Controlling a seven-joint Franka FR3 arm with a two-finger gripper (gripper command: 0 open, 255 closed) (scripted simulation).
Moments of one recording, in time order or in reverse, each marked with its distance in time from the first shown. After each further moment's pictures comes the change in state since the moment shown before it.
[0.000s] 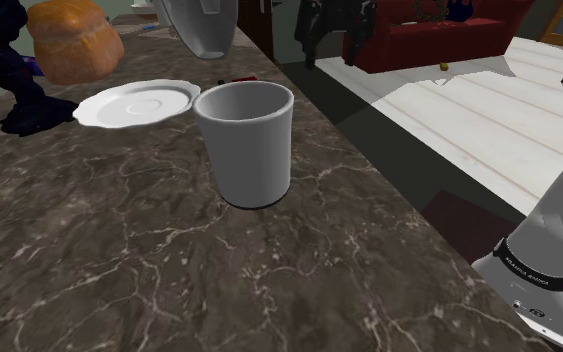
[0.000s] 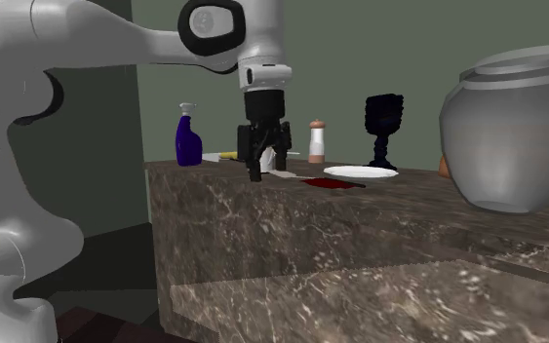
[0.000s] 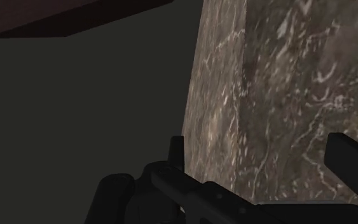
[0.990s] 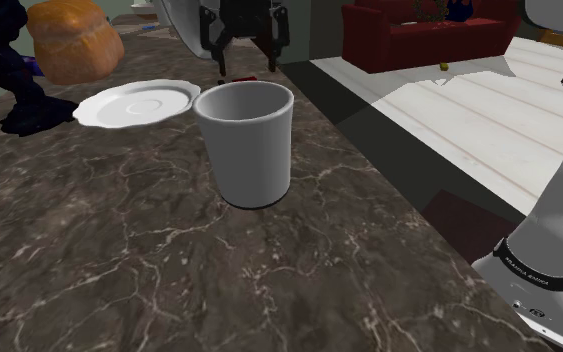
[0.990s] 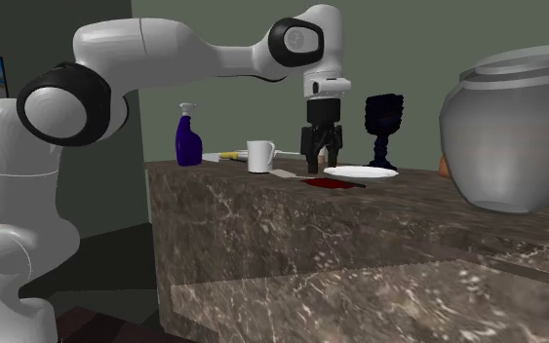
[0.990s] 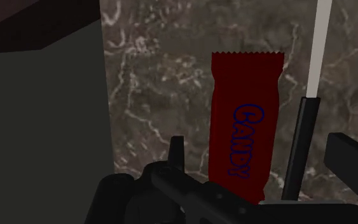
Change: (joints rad) arm 0.161 0.561 0.142 0.645 -0.249 -0.142 0.419
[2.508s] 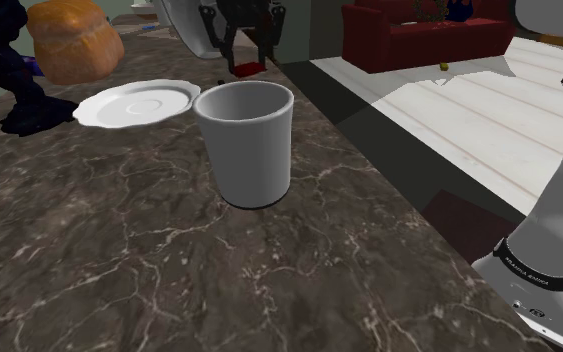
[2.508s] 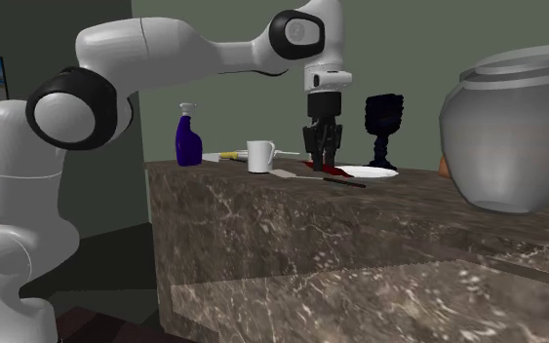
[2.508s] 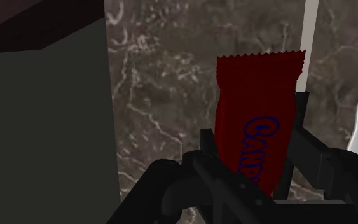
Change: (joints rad) arm 0.017 0.032 0.000 0.083 -0.015 -0.052 0.005
